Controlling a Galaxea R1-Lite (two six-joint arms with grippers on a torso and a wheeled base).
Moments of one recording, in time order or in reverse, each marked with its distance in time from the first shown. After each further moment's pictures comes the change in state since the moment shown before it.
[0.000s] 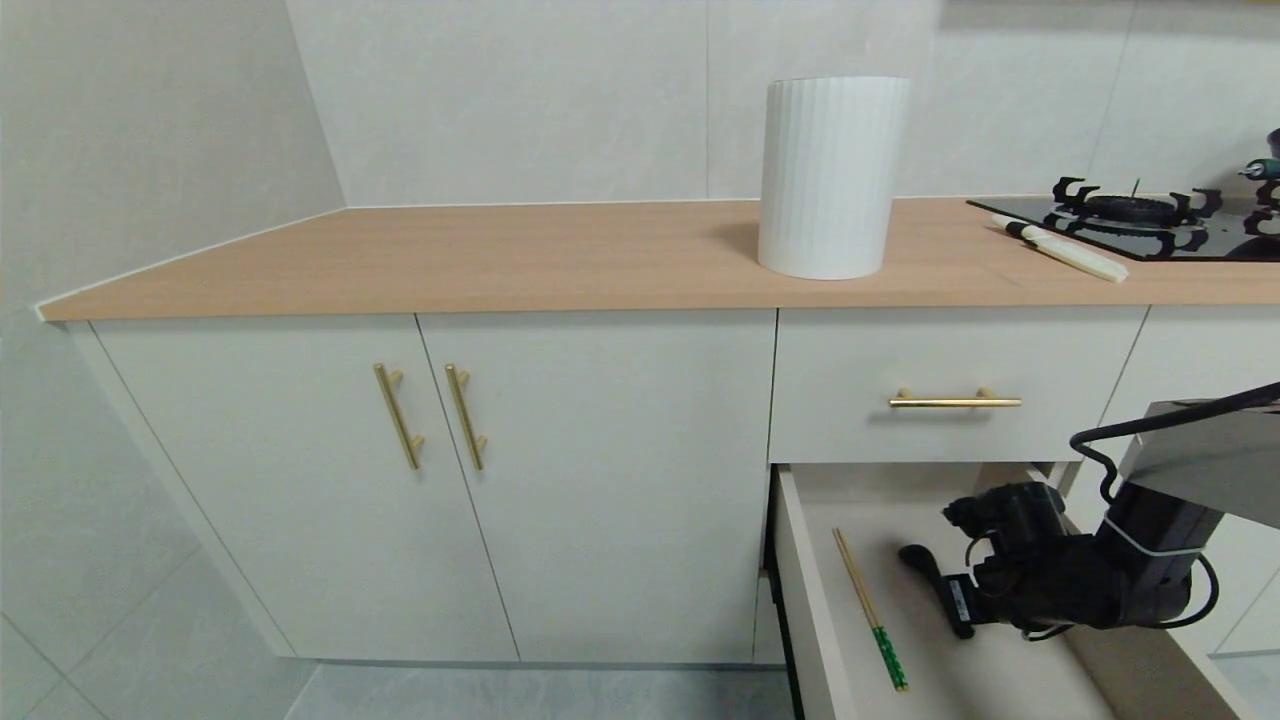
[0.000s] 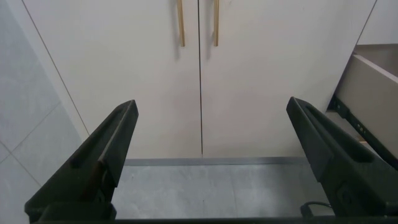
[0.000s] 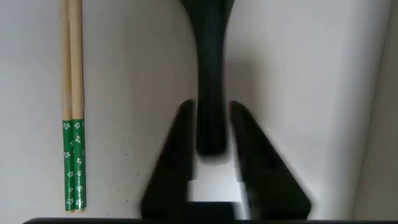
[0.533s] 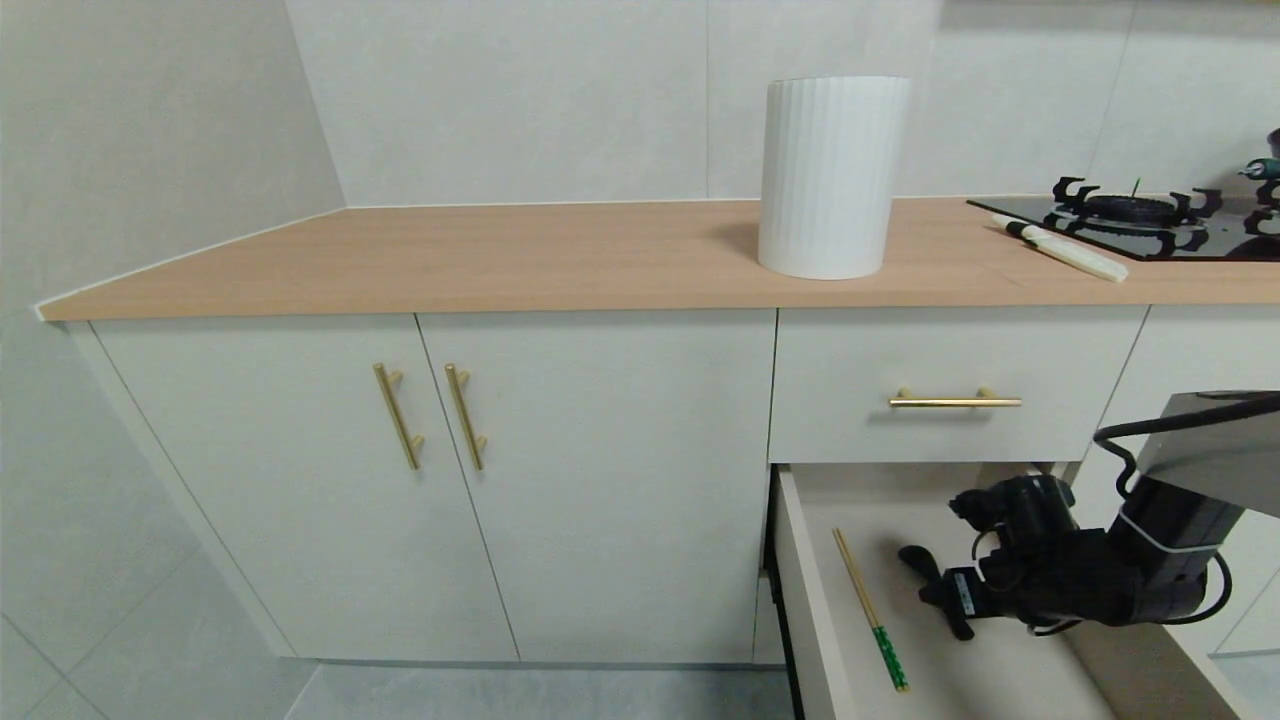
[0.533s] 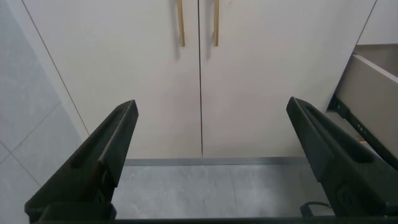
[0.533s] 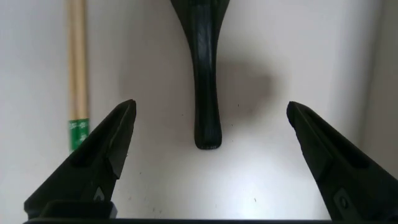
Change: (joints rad) left arm 0.000 0.000 0.000 0.000 0.000 0.000; right arm 0.000 -0.057 0.029 0.001 0.002 0.009
